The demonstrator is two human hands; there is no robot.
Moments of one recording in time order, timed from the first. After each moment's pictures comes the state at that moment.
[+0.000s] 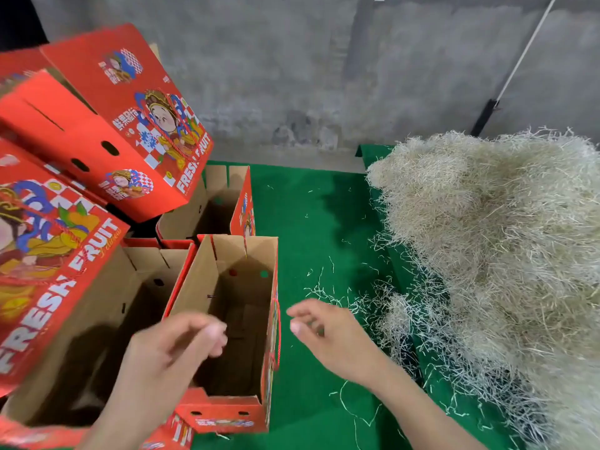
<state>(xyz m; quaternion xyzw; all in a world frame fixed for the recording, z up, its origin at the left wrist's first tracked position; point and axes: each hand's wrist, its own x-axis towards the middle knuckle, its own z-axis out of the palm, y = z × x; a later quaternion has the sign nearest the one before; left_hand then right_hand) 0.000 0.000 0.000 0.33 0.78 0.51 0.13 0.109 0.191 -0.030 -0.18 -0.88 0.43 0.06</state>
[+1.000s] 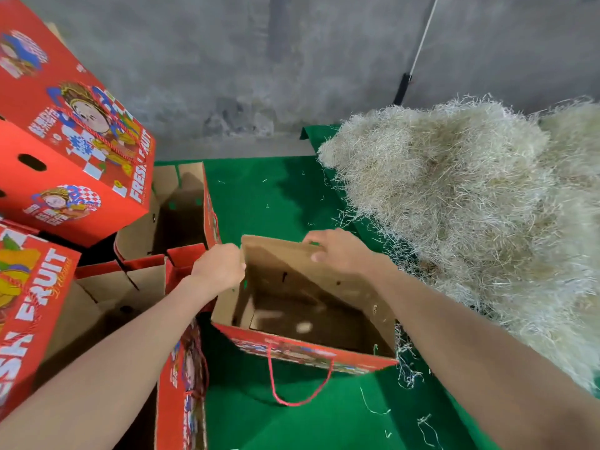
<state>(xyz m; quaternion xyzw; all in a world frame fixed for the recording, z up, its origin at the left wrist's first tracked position) -0.146 0.143 -0.067 0.48 0.87 0.06 0.07 0.039 0.281 -0.038 -0.30 -0.94 0.17 -0.01</state>
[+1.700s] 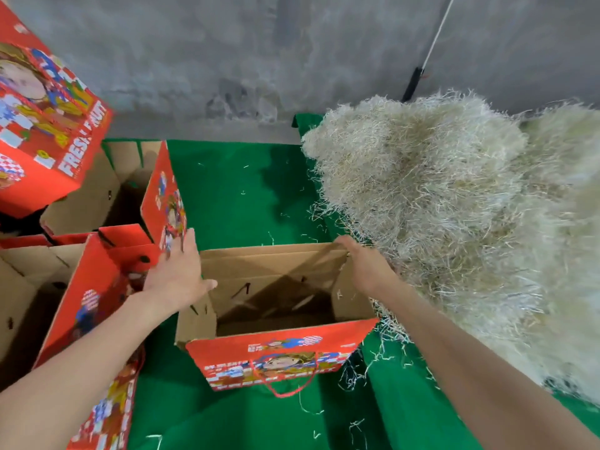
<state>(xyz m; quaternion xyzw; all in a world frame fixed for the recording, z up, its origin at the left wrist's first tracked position) -0.064 0.152 -0.084 0.38 0.92 0.05 0.09 0.177 0.351 -0.076 -0.39 -0.91 0.17 0.03</state>
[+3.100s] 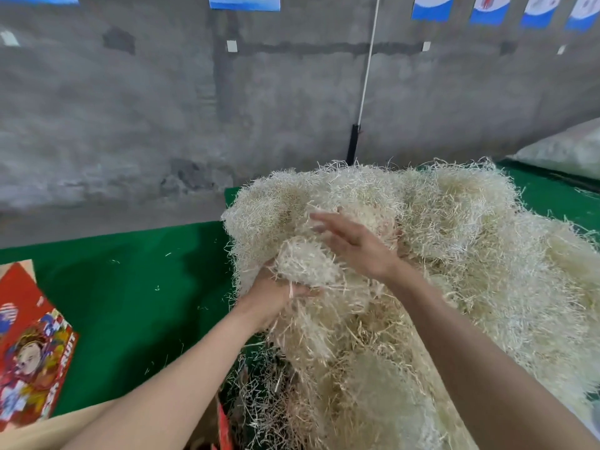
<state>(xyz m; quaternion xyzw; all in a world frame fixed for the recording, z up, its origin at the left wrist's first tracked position) 0.143 0.472 -0.004 0.39 0.58 0.55 0.47 0.292 0.574 0.050 -0.25 -0.86 0.38 0.24</state>
